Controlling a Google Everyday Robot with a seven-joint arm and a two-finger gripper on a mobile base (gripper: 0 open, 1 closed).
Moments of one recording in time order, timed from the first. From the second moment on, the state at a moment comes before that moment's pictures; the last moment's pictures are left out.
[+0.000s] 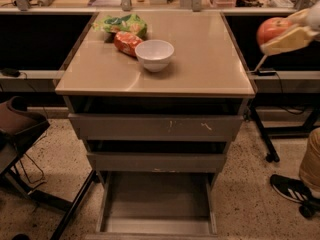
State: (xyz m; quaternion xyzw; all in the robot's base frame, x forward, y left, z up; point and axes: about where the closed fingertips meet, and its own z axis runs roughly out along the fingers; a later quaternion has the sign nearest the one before) arm 0.642 -0.299 0.961 -0.45 0.77 0.14 0.43
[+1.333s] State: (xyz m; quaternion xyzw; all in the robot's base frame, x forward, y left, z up) arm 0.502 -0.270 0.991 -0.44 0.75 0.07 0.48
